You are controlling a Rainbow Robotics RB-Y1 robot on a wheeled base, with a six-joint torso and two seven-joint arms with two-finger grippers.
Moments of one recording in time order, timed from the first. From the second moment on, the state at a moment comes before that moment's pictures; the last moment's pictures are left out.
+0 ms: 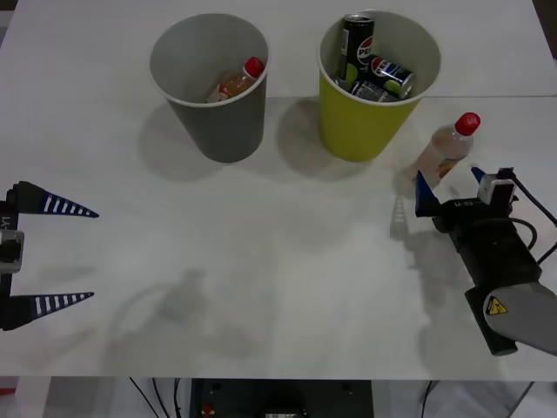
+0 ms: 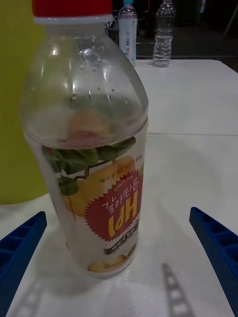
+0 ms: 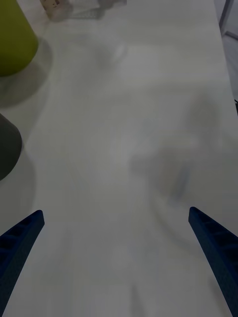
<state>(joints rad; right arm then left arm) -0.46 -0.96 1.17 -1.39 1.34 0.85 -1.00 0.26 1.13 0.26 -2.01 -1.31 -1.13 -0.09</state>
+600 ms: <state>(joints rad) -0.56 -0.83 1.17 -1.21 1.33 0.84 -1.00 0.26 1.13 0.26 -2.01 -1.31 -1.13 -0.09</state>
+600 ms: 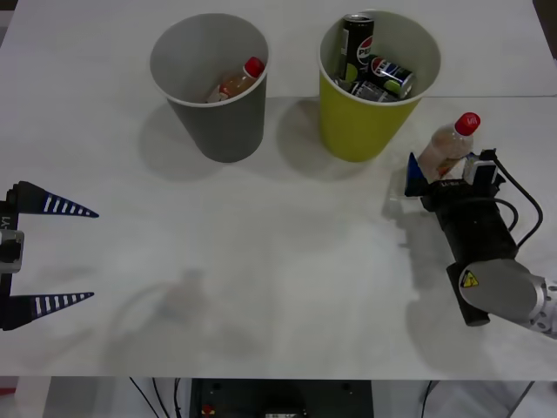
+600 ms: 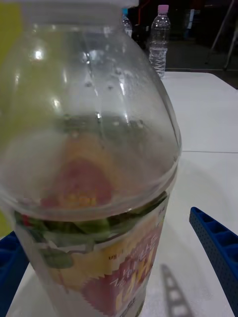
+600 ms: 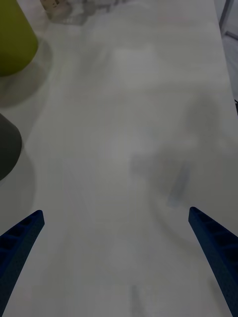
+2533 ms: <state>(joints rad) -0.24 -1.15 0.78 -1.69 1.45 0.31 -0.95 0.26 1.13 0.26 -2.01 -1.31 -1.13 -0.09</state>
